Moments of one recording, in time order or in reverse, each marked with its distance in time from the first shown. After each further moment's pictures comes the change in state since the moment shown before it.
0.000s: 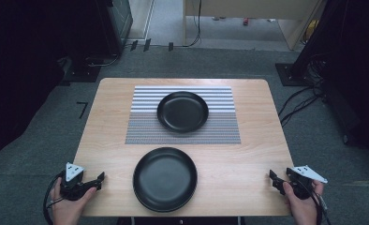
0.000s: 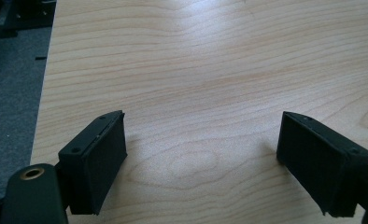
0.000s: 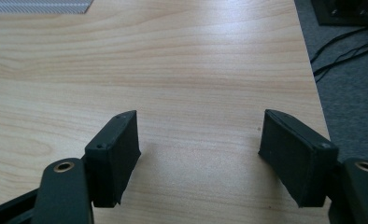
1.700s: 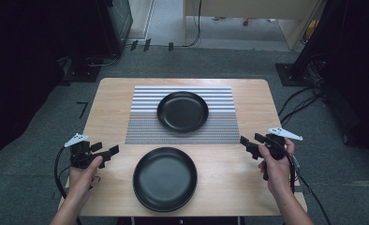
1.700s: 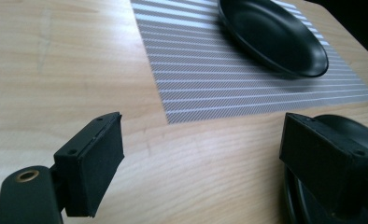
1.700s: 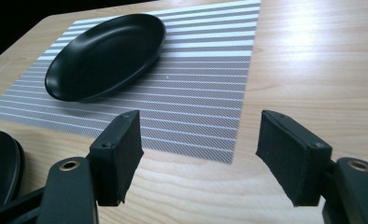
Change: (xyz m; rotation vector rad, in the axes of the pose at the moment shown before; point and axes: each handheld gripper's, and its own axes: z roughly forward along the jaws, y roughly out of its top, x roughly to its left) left arm -0.008 0.084 0.014 -0.071 -0.319 -0.210; right arm 0.074 0.113 0.026 -0.071 0.279 0.053
